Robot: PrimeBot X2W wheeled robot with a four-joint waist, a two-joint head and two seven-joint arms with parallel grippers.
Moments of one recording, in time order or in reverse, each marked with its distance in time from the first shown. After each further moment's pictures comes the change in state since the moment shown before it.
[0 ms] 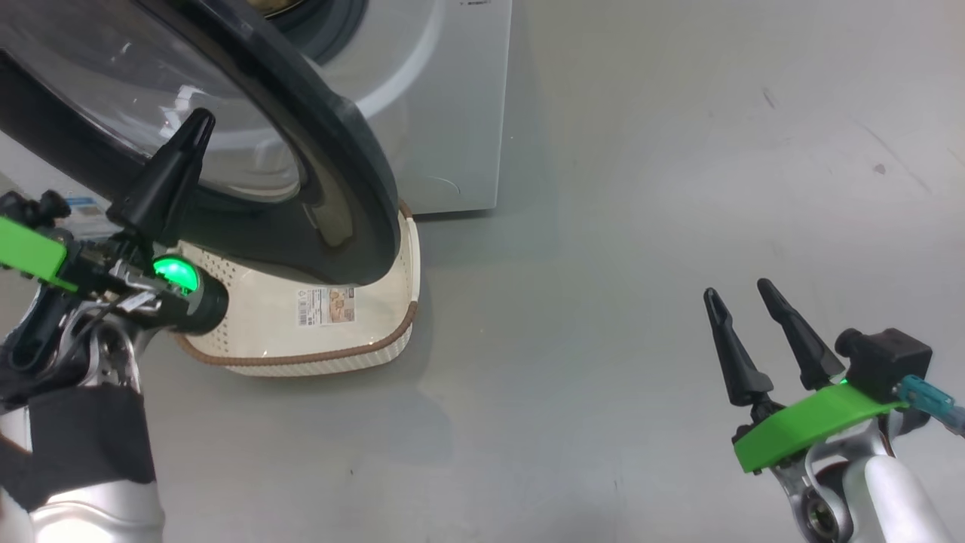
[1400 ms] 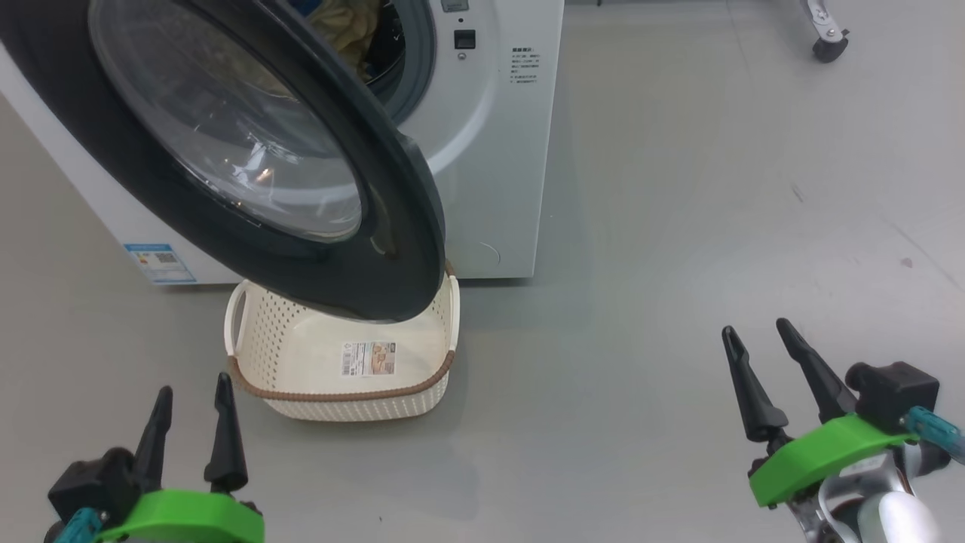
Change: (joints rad) left arm 0.611 0.145 -0.382 -0.269 1.331 0.168 -0.917; right arm 0.077 0.000 -0.042 -0.019 -0.037 0.000 0.037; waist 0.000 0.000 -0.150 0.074
